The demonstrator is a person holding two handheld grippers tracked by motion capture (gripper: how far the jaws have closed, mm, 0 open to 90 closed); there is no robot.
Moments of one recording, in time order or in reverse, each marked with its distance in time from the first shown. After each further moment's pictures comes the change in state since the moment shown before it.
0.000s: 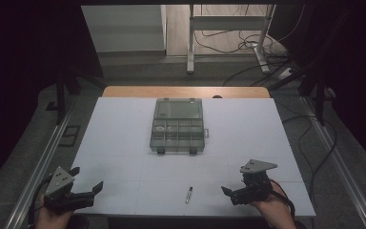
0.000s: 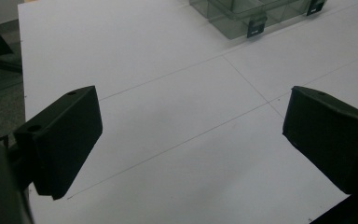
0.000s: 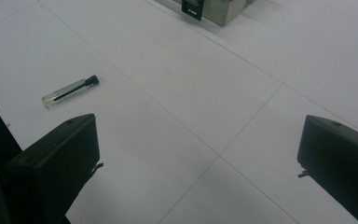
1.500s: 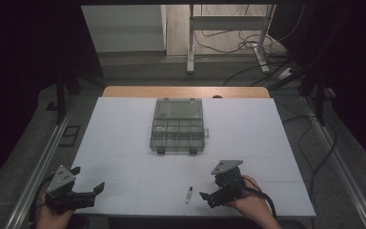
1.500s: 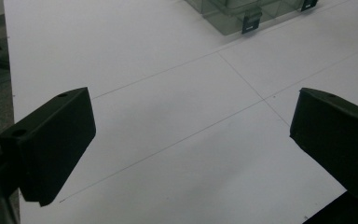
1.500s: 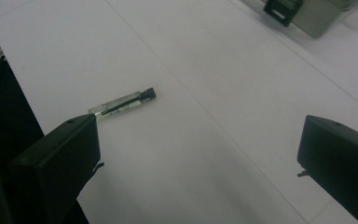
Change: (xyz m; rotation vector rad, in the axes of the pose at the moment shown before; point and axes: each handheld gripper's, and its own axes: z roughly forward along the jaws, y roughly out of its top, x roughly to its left) left arm 0.002 0.002 0.004 0.022 -0.033 0.006; right arm 0.042 0.029 0.045 0.118 0.099 -0.111
